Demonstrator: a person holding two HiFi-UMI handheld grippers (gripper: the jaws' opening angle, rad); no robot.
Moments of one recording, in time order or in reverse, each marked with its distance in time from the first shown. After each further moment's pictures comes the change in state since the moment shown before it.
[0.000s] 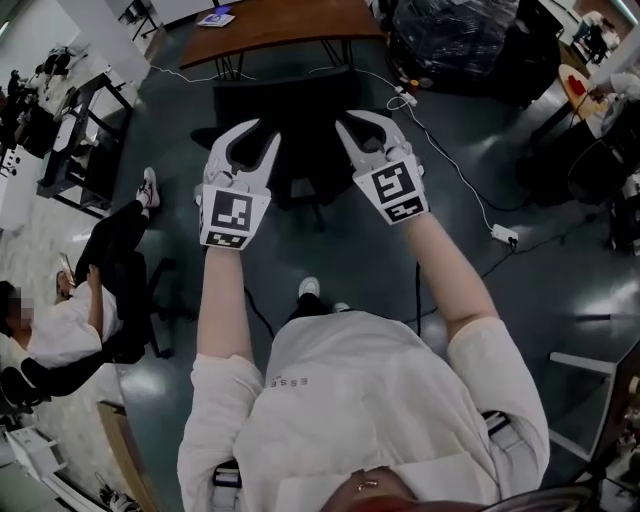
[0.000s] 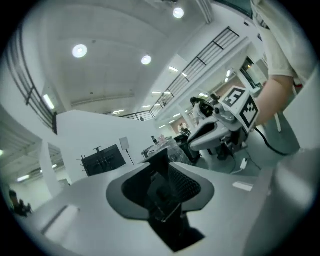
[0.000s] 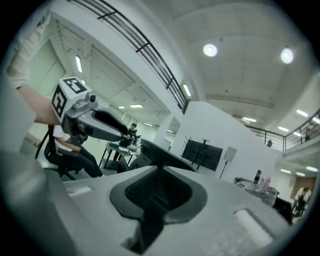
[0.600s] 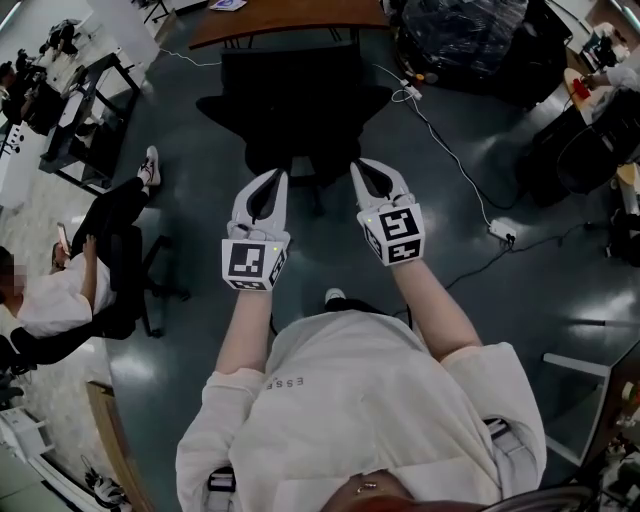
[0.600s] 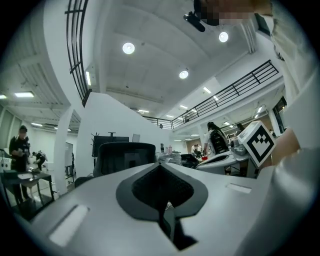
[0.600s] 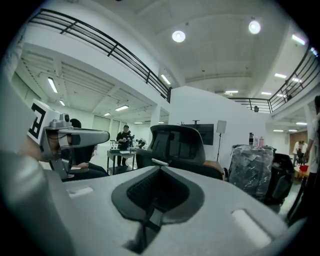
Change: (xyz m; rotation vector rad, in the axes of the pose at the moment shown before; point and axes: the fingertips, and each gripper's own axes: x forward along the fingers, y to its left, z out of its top) left arm -0.096 -0.103 -0.022 -0.451 -0.126 0.141; right arm -0.098 0.083 -0.071 0.325 0.099 -0.053
